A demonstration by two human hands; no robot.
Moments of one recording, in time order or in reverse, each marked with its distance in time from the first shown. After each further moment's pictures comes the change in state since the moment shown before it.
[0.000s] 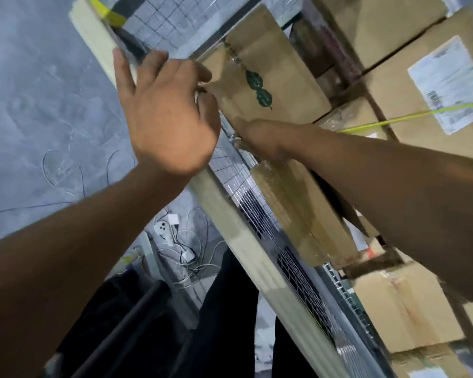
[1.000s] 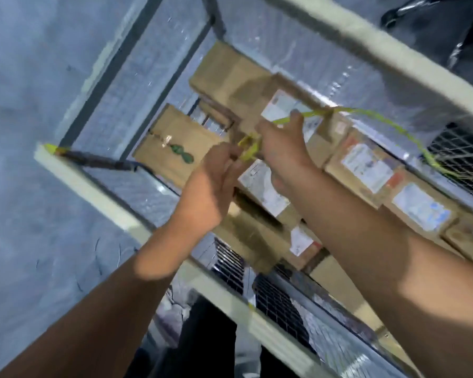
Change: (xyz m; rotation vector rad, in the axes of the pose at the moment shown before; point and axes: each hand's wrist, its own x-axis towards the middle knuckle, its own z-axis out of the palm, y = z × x) left_hand -0.047 0.163 -0.015 -0.667 -0.269 0.470; right_hand -0.240 -0.027 -0.068 1.594 1.182 0.526
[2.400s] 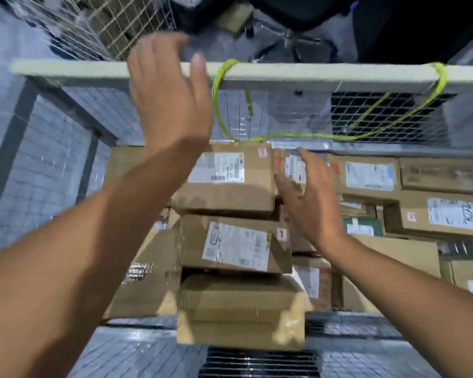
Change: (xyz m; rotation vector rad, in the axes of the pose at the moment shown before) left_hand 0.181 0.054 0.046 0.194 0.345 0.612; right_hand 0.023 0.116 -0.112 -0.620 0.771 -0.728
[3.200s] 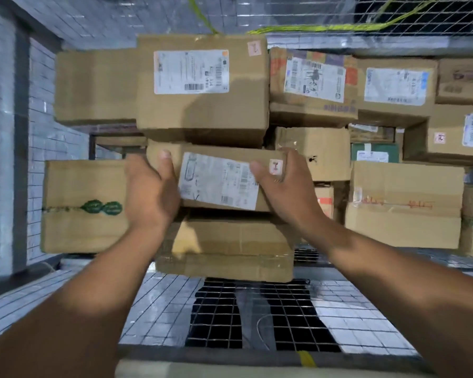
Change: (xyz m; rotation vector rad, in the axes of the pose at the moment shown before) left_hand -0.220 -0.079 0.023 0.106 -0.450 -0.784; right_hand -0.089 0.060 0.057 0.165 -0.353 0.504
